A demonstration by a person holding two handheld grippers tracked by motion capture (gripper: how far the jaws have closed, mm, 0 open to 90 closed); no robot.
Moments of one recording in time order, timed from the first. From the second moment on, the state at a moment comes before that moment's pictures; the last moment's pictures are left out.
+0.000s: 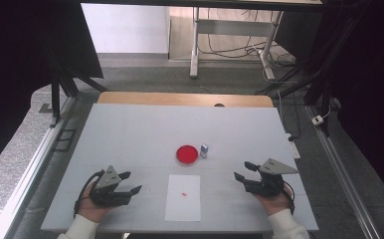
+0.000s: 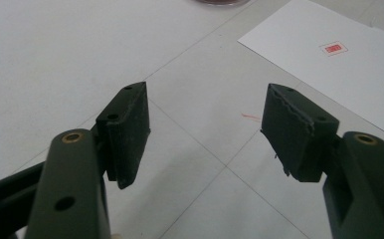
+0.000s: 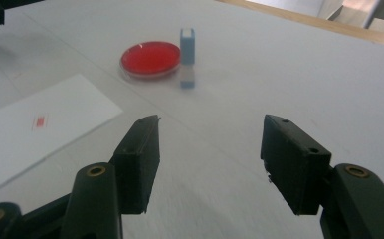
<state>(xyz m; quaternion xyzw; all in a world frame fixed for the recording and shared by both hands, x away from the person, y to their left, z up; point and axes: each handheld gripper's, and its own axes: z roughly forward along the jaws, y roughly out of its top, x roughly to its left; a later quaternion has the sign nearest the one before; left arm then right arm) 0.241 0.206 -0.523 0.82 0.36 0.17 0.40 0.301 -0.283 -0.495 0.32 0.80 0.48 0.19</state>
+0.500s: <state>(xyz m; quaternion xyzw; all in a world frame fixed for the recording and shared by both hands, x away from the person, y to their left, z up) 0.242 0.205 -0.524 0.82 0.37 0.17 0.40 0.276 -0.335 -0.510 0.34 0.79 0.47 0.20</state>
